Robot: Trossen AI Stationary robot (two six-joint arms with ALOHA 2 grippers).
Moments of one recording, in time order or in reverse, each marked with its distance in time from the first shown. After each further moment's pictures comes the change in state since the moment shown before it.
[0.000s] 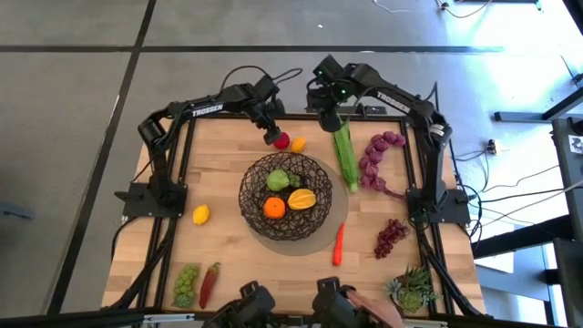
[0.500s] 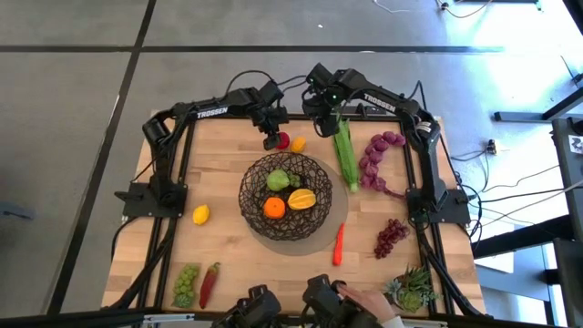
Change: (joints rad) left arm -0.036 0.038 0.000 0.002 -0.002 0.175; right arm -0.003 0.109 -0.001 0.000 0.006 -0.151
